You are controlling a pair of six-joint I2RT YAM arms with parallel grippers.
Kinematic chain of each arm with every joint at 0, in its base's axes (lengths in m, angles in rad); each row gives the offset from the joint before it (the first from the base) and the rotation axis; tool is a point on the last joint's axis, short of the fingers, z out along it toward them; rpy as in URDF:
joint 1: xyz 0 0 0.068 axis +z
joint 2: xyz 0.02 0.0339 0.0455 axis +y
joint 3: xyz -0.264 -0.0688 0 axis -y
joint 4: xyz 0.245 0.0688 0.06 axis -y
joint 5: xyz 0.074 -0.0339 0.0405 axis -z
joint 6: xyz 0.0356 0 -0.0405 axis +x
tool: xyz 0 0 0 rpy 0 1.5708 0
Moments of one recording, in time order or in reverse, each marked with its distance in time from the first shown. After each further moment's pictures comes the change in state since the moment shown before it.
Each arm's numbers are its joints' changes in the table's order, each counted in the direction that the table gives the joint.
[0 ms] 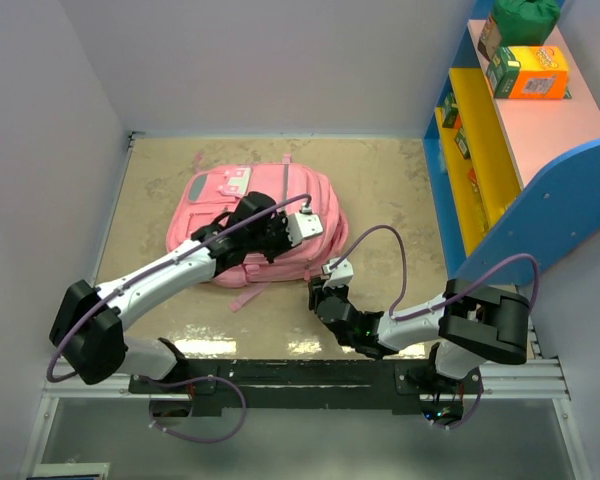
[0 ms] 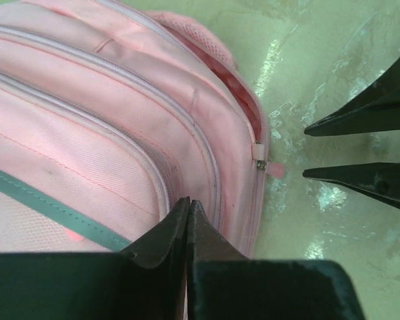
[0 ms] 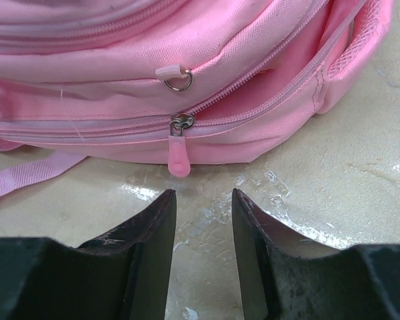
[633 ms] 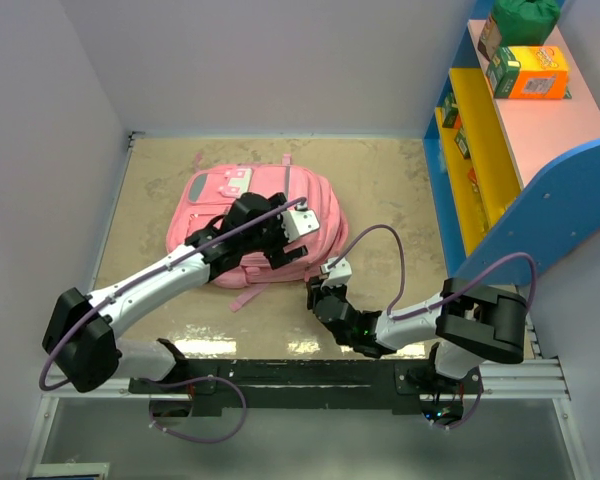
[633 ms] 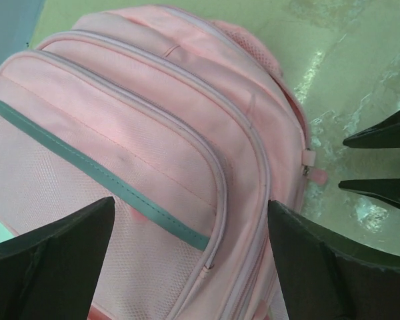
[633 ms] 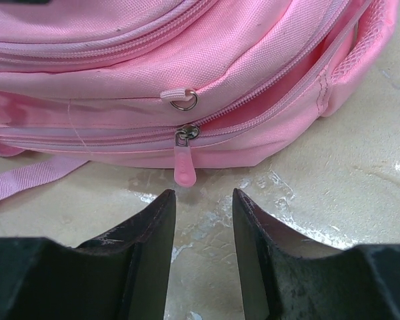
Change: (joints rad) left arm -0.002 -0.063 -0.013 0.045 -0.082 0.019; right arm 0.000 0.016 0.015 0.000 0.000 0.001
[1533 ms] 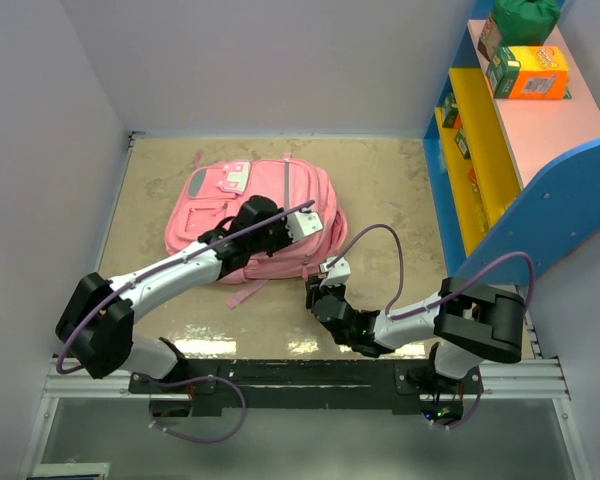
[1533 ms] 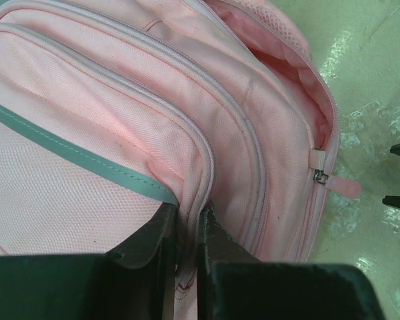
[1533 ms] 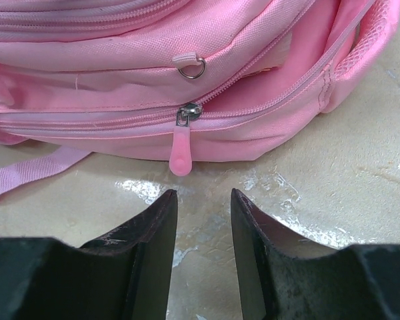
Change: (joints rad) left arm 0.010 0.098 -0.051 0.122 -0.085 0.047; right arm 0.000 0.011 0.013 -0.002 0.000 0.010
